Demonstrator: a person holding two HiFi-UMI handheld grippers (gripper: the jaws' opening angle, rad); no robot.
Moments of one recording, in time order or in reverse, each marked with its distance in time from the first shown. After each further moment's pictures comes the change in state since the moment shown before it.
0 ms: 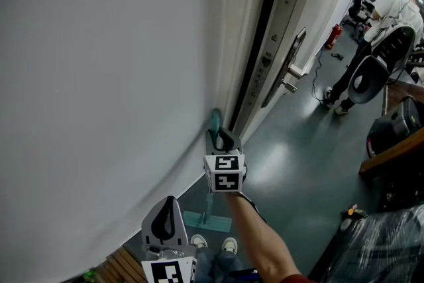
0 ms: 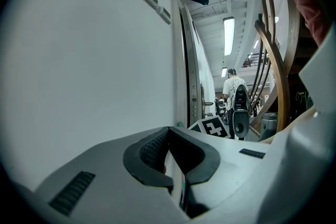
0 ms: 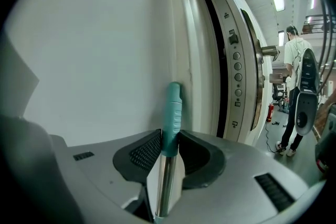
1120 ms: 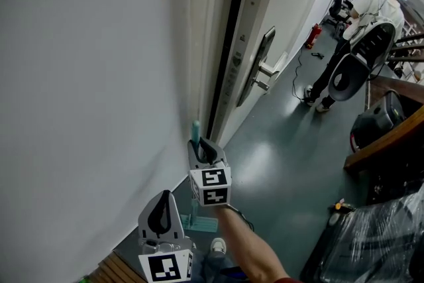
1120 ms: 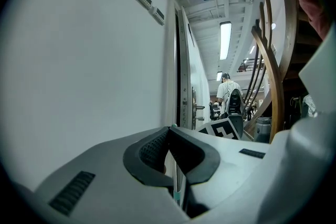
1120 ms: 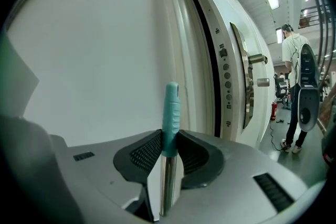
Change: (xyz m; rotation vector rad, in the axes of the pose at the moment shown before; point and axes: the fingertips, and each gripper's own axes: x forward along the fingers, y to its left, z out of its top) left arm 0.008 -0.037 0.006 -0.020 -0.004 -0.063; right arm -0.055 0.003 0.007 0.035 -0.060 0.044
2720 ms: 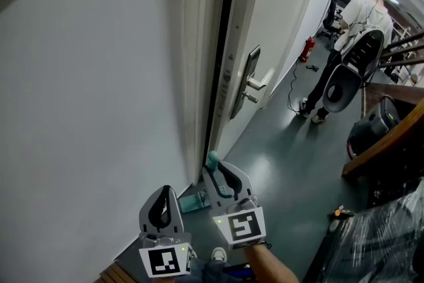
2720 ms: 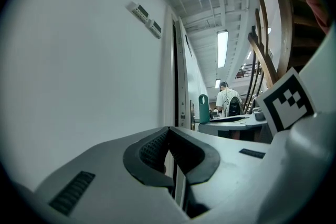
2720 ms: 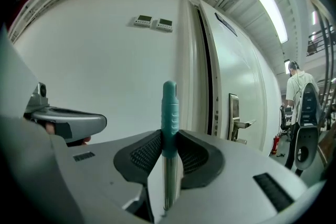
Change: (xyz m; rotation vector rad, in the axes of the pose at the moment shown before) left arm -0.018 -0.008 0.060 -0.021 -0.108 0.004; right arm -0.164 0.031 0.115 -0.192 -0.264 0.061
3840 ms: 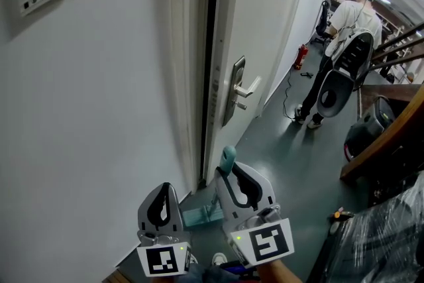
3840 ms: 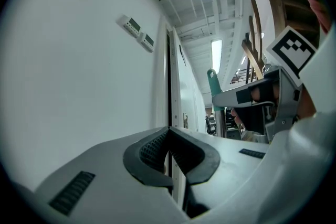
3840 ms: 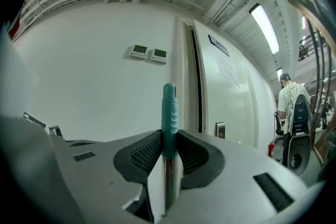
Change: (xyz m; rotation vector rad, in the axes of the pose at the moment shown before) left arm -0.012 -0.031 0.050 0.008 -0.077 -0.055; right arm -0.074 -0.019 0.109 0.038 -0.102 -0.062
